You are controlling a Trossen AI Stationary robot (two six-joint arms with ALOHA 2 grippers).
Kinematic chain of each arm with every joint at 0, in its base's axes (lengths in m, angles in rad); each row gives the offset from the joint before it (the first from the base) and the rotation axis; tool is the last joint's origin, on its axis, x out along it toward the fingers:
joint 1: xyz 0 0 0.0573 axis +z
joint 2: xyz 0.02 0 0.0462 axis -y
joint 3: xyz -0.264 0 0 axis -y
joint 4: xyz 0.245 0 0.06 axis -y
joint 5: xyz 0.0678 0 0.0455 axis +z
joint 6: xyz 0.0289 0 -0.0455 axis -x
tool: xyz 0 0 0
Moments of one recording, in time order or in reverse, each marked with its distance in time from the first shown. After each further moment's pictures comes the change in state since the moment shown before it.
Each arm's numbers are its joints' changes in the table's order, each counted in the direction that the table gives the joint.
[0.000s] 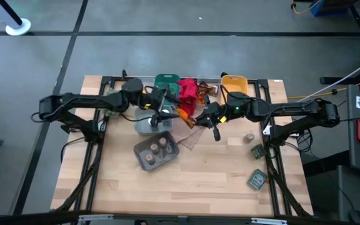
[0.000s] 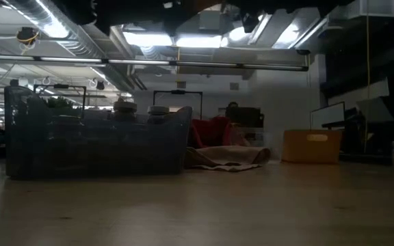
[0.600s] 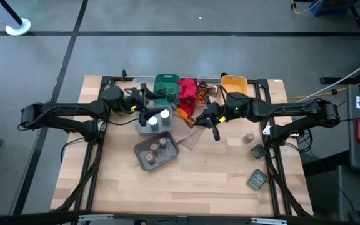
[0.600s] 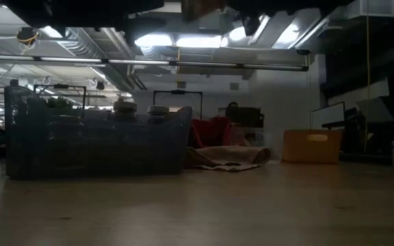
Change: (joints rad) left arm -0.003 0.325 -0.286 0.000 0.332 0.090; right arm 0.000 0.000 0.000 -0.024 -0.014 -0.008
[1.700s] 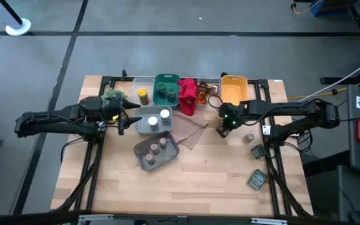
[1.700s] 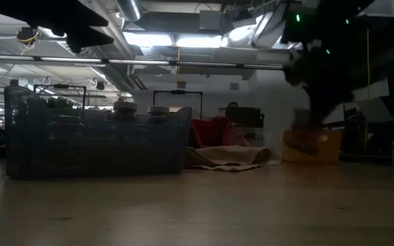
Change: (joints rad) left arm -0.143 0.554 -0.083 -0.741 0.282 0.021; right arm -0.079 0.000 -0.094 -0.949 -0.315 -0.632
